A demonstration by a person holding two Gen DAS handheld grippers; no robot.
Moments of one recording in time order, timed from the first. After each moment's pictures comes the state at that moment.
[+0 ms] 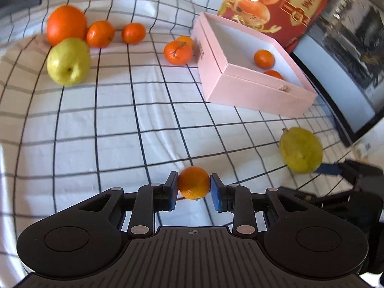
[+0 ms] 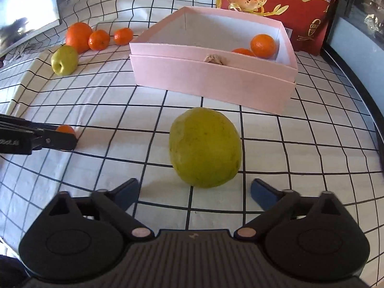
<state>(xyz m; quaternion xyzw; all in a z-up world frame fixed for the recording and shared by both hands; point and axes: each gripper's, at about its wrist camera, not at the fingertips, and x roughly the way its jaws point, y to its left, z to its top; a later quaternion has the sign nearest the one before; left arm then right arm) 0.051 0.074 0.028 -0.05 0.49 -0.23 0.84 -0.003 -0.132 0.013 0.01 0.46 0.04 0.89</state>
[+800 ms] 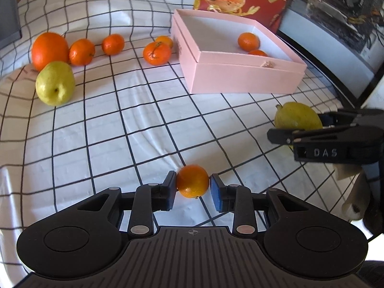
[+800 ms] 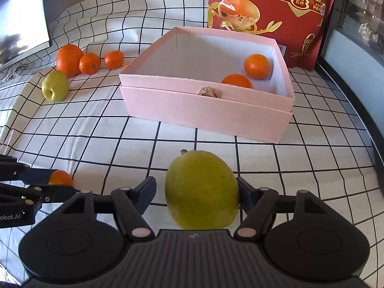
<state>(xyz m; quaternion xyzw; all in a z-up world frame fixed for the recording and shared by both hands) 0.033 0.049 0.029 0.06 0.46 -0.24 0.85 0.019 -0.133 0.022 0.01 0.42 0.02 0.91</state>
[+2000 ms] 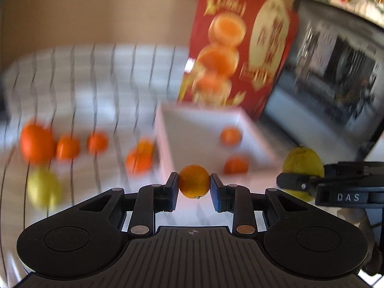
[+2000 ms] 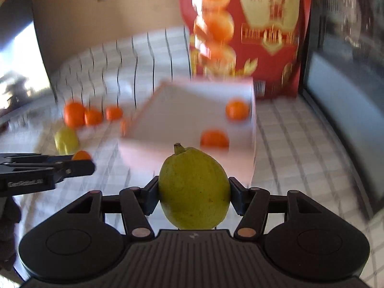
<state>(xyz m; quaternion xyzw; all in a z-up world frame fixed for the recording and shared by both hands) 0.098 0.013 0.126 -0.01 0.34 -0.27 0.90 0.022 -0.184 0.100 0.08 0.36 0.02 0.93</state>
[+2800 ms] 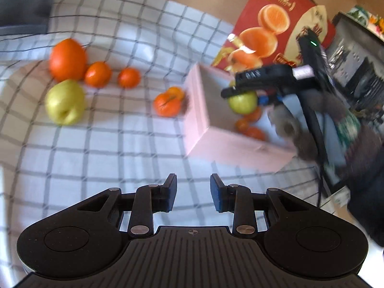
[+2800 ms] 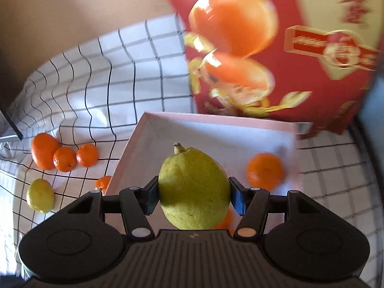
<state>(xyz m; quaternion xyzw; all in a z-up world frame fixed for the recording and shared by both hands) 0.059 0.075 0.071 -0.12 0.43 -0.21 0.87 0.222 -0.173 0.080 0.09 0.46 0.05 0.88</state>
